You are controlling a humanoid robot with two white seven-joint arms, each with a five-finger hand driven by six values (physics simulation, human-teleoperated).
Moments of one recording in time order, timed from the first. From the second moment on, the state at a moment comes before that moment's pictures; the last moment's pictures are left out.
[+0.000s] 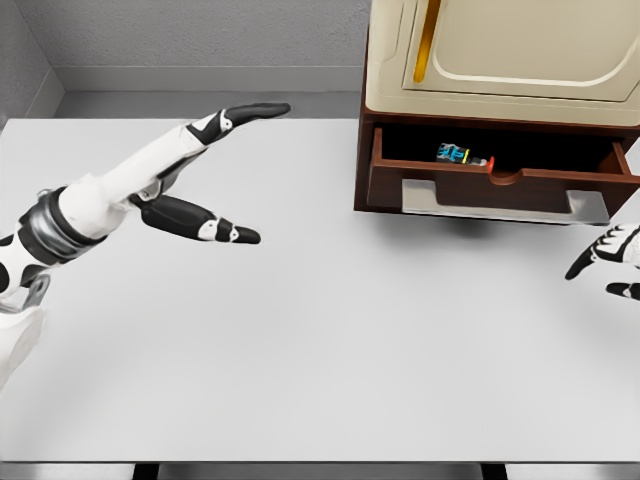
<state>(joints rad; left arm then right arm) -0.30 0.52 -0.24 -1.75 0.37 -0.54 -0.61 0.27 -1.14 -0.22 -1.76 -0.02 -0.61 0.61</state>
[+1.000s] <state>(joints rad) -0.22 0.62 -0.07 -1.28 0.36 -0.61 -0.61 0.00 -1.13 0.01 -1.67 -0.01 -0.61 0.61</state>
